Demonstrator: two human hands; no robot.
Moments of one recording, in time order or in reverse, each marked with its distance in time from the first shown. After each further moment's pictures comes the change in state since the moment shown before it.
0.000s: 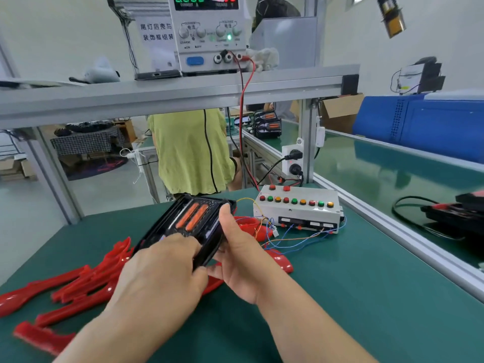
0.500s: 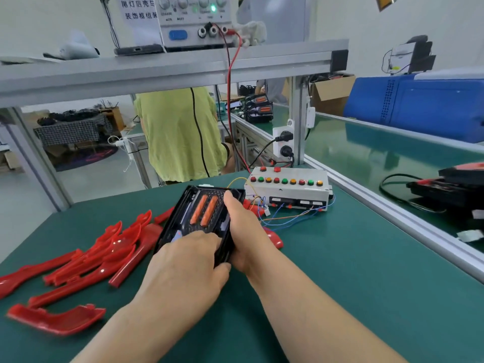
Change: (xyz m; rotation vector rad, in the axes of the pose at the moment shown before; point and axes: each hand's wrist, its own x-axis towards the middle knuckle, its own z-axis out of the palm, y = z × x) left_hand -0.011 0.024 0.024 -0.043 -0.097 0.078; right_hand 0.004 0.000 -0.006 0.150 0.328 0.078
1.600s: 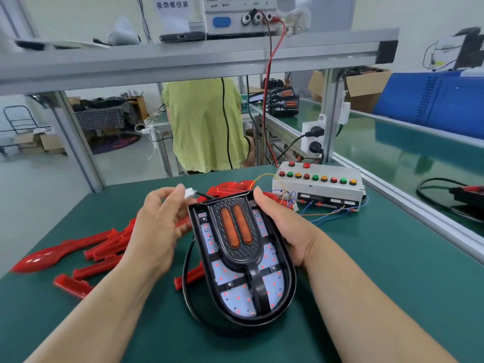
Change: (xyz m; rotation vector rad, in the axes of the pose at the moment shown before) left_hand 0.043 -0.094 0.017 -1.452 0.331 -0.416; right_hand 0.012 -0.005 -0.034 -0.133 -0.504 0.189
